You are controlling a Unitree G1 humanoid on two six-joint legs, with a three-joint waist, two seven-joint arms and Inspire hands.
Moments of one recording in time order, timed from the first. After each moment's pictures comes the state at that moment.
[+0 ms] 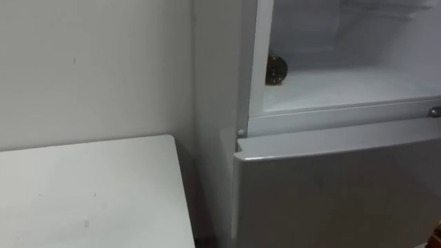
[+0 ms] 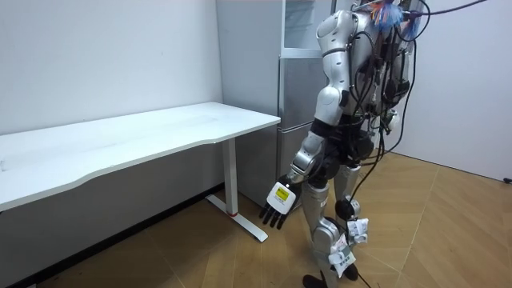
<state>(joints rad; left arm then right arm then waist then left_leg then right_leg) 0.40 0.20 0.24 1.00 -0.21 -0.07 -0.01 0.23 -0.30 -0.51 0.65 0.84 -0.16 -0.49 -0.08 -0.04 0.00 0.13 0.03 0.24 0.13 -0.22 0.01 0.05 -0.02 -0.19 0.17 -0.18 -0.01</state>
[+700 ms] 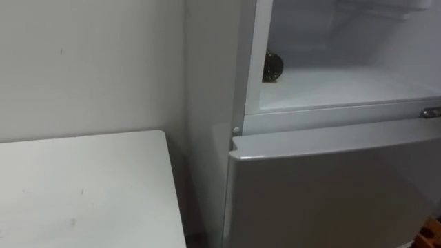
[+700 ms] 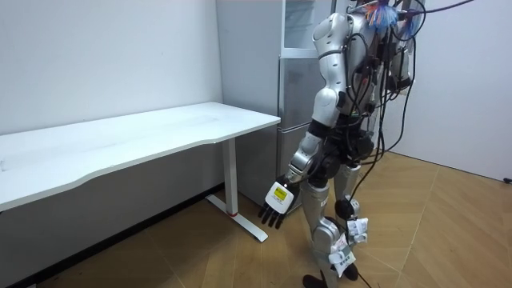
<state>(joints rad) 0.41 0.21 0.28 0.98 -0.15 -0.07 -0.01 0.19 -0.40 -0.69 0.20 0.69 -0.16 -0.72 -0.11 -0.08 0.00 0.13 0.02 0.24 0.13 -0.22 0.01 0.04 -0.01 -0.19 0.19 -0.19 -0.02</state>
